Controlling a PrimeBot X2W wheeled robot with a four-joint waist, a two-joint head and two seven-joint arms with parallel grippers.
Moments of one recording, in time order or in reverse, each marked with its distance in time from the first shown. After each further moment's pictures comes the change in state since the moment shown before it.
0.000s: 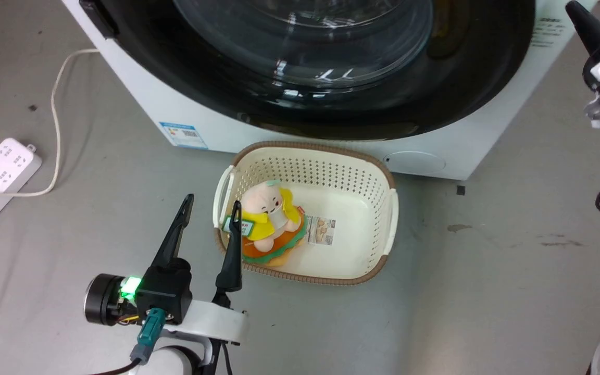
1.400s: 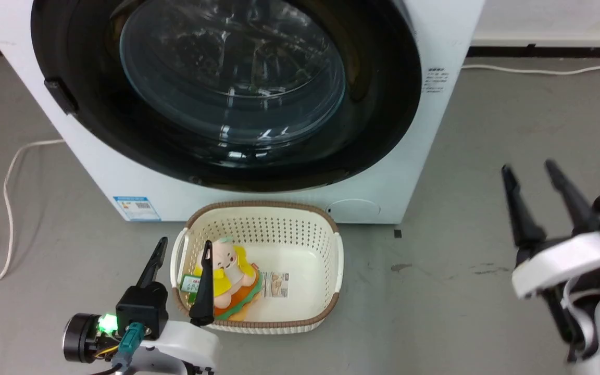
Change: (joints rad) left arm 0.097 0.000 0.101 0.029 0.011 -0.036 0.088; right arm 0.722 0.006 0.258 -0.542 -0.431 0.000 -0.465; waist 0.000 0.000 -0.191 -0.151
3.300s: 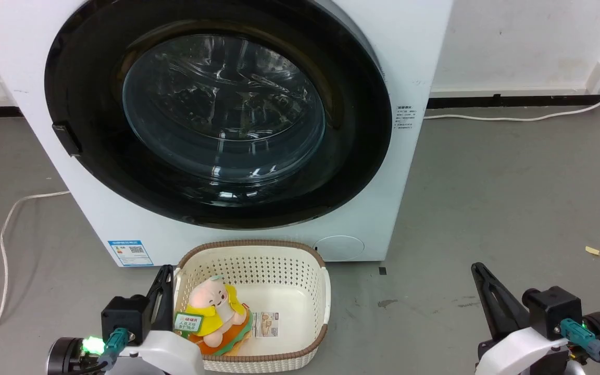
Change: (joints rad) left arm 0.042 -0.004 0.074 0.028 0.000 -0.018 0.090; right arm 0.266 0.071 0.055 -0.028 -0.222 0.000 -0.026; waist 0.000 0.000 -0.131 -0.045
